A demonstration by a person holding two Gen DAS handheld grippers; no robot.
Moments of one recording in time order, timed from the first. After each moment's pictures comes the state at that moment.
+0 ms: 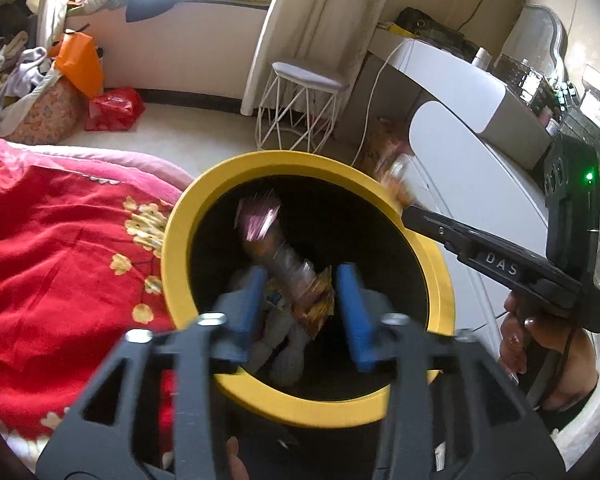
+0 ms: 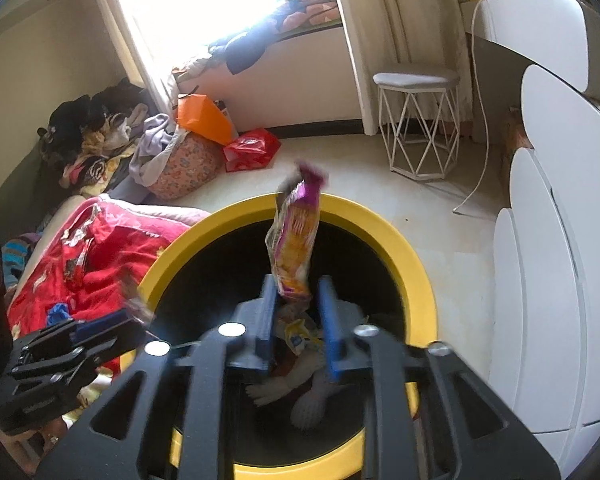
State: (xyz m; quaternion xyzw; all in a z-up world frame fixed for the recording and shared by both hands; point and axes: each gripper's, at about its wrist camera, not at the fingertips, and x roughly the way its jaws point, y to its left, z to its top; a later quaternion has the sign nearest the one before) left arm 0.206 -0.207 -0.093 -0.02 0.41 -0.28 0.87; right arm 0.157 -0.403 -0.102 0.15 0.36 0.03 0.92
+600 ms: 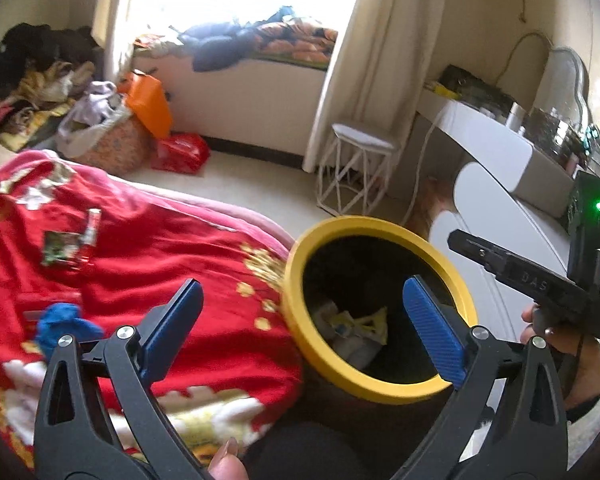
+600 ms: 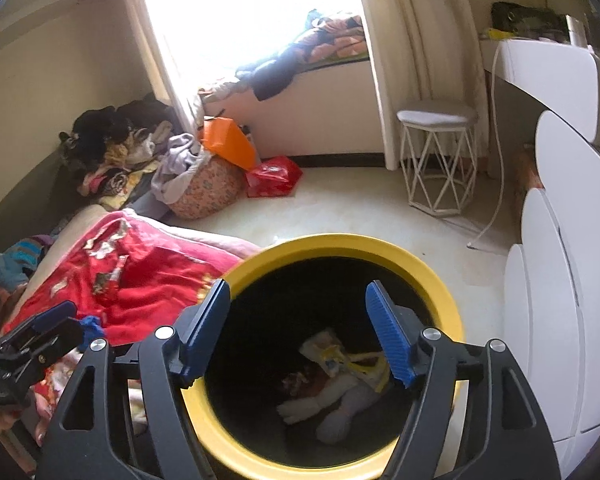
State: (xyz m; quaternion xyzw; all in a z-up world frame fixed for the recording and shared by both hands) left arm 0.164 -0.131 -0.030 -0.04 0.33 -0.18 0.93; right arm 0.140 -0.363 -0.053 0.13 0.31 0.06 0.94
